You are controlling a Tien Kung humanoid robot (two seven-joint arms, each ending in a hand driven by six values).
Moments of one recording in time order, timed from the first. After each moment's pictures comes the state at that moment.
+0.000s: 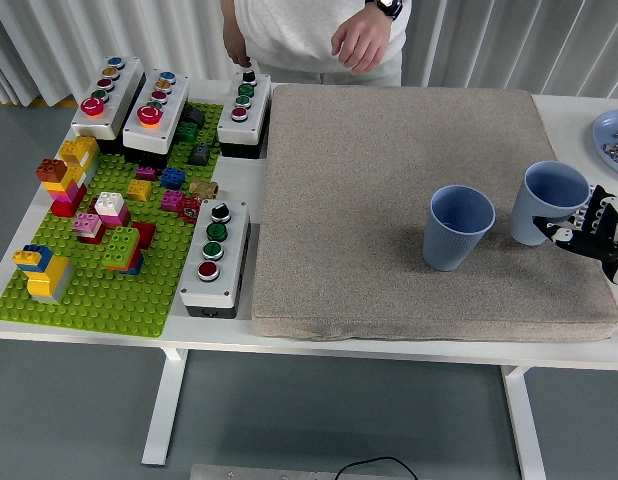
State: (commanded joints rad) left arm -0.10 0.11 -0.72 -0.18 0.47 0.02 0.24; right arm 0.23 -0.33 1.33 1.24 -1.05 -0.02 0.00
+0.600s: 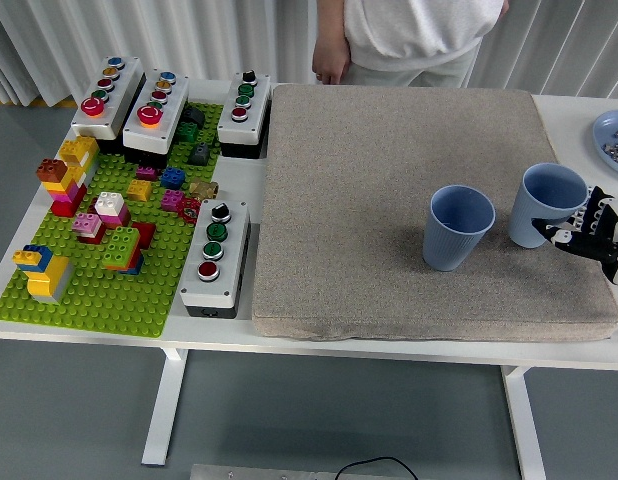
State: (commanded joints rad) left arm -0.10 0.11 -0.71 -0.18 0.47 0.02 0.24; right arm 0.23 -0.33 1.34 1.23 -1.08 0.02 -0.03
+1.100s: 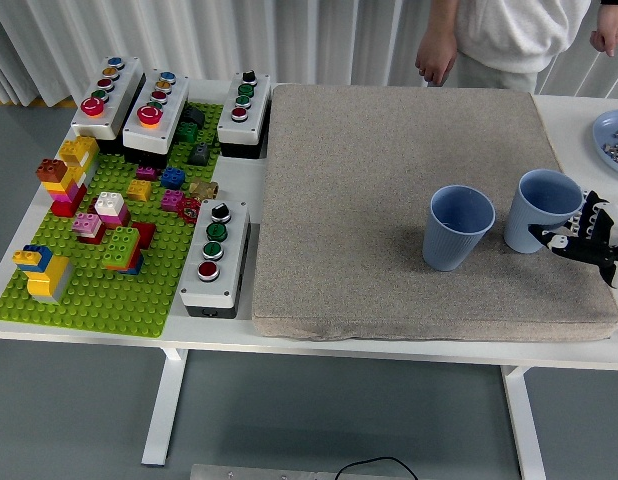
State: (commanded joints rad) left arm -0.10 0.12 -0.71 -0.18 0.47 0.02 0.24; right arm 0.23 -0.33 1.35 1.23 -1.10 0.05 -0.05
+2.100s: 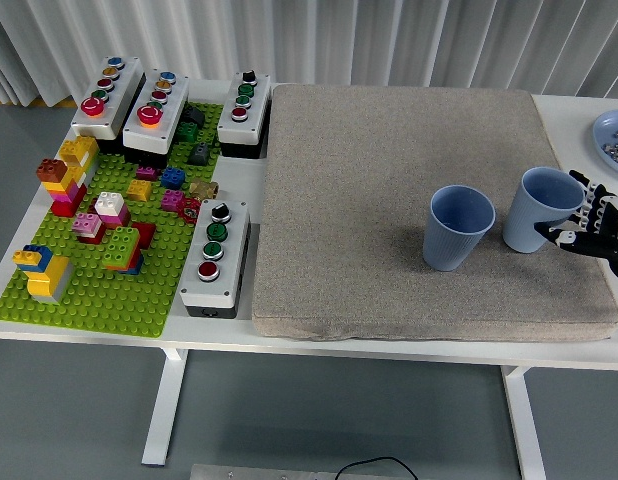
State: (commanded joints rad) left arm -0.10 0.12 -0.72 -0.18 0.47 0.02 0.24; right arm 0.25 -0.35 1.37 1.23 -1.10 0.08 -0.10
